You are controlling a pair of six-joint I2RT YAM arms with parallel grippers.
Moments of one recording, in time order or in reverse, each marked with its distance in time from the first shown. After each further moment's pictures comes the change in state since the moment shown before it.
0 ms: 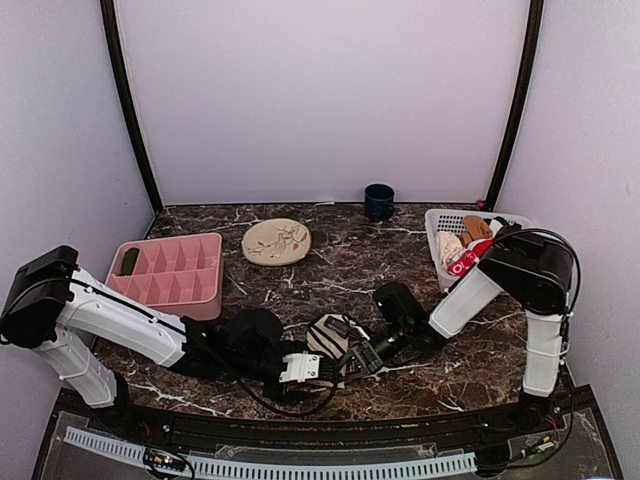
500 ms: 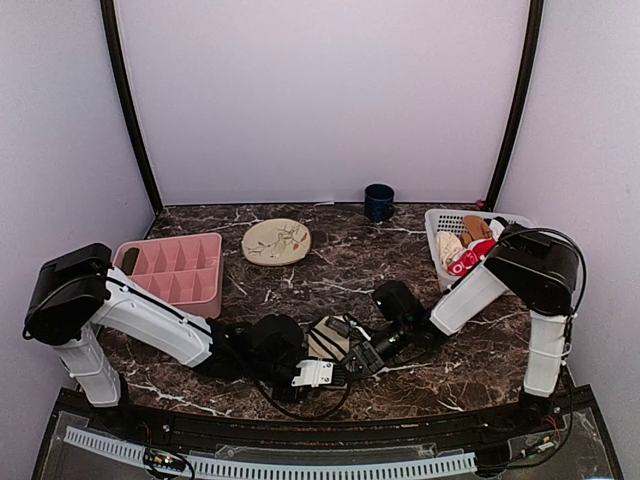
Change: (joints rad) left arm 0.000 0.176 0.085 -0.016 -0.006 0.046; right arm -0.006 -0.023 0.017 -0.110 0.023 -0.089
